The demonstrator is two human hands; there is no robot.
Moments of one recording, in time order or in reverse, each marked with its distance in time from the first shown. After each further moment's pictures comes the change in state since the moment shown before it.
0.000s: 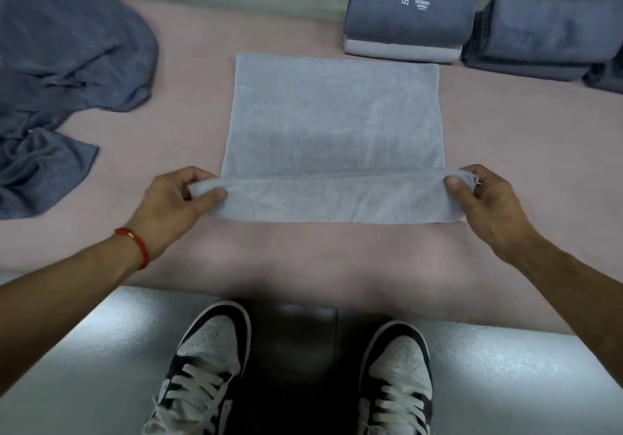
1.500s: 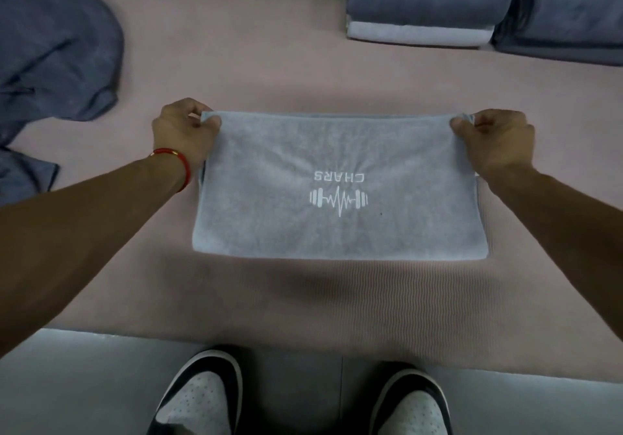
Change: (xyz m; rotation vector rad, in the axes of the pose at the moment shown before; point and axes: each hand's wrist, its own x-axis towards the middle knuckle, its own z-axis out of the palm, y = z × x) left_hand 0.167 0.022 0.038 0.101 0.285 -0.178; right_hand 0.143 -0.025 0.025 -0.294 0.298 0.009
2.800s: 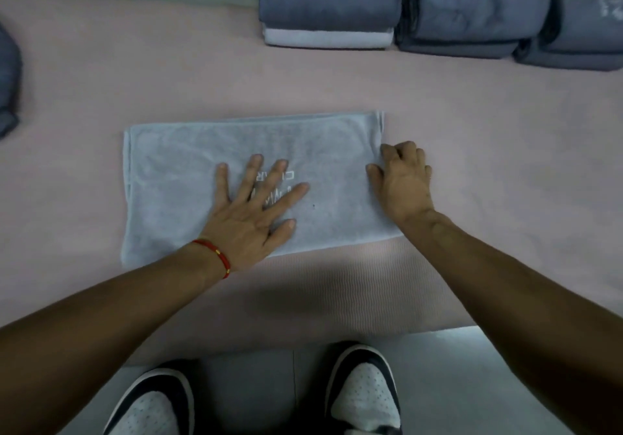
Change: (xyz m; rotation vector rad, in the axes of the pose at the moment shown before) left_hand -0.139 0.001 0.101 0.898 -0.409 1.030; right_hand -0.078 0.032 0.006 -0.443 -0.104 -0.167
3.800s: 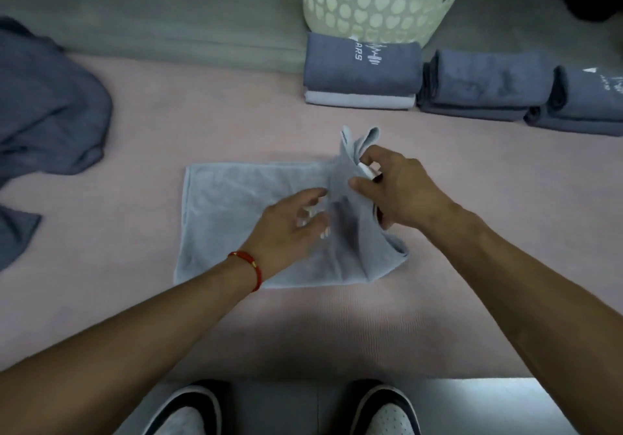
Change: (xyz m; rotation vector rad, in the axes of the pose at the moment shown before) left_hand 0.000 0.011 -0.095 -1.220 0.150 -0.354; right_hand -0.004 -0.098 -0.108 0.448 -0.309 -0.084
